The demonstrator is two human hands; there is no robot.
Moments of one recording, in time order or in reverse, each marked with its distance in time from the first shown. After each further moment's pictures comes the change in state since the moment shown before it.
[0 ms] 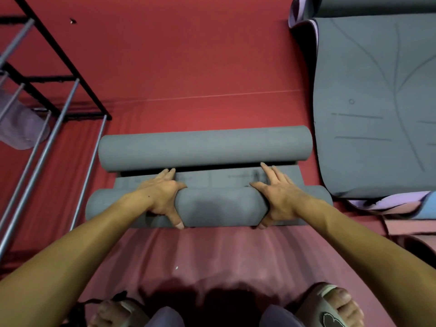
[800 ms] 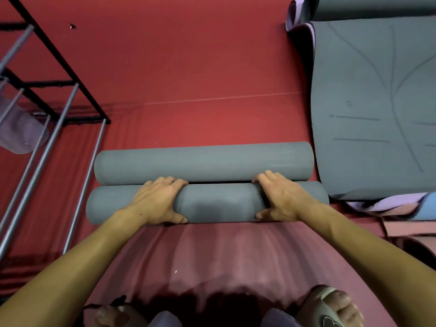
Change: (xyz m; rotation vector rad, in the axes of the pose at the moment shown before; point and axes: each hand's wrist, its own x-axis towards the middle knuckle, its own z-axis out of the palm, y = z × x) left_hand -0.003 -0.004 0.023 -0.007 0.364 0.078; right_hand -0.004 0.010 0.000 0.038 0.241 -0.074
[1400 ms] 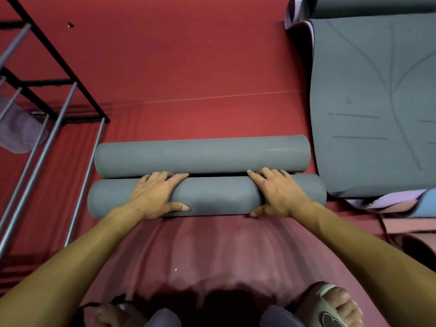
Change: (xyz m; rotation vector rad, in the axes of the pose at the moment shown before) left_hand 0.009 -0.017 0.011 -0.059 0.013 -0.041; right_hand 0.014 0.001 0.016 -0.111 0.006 0.065
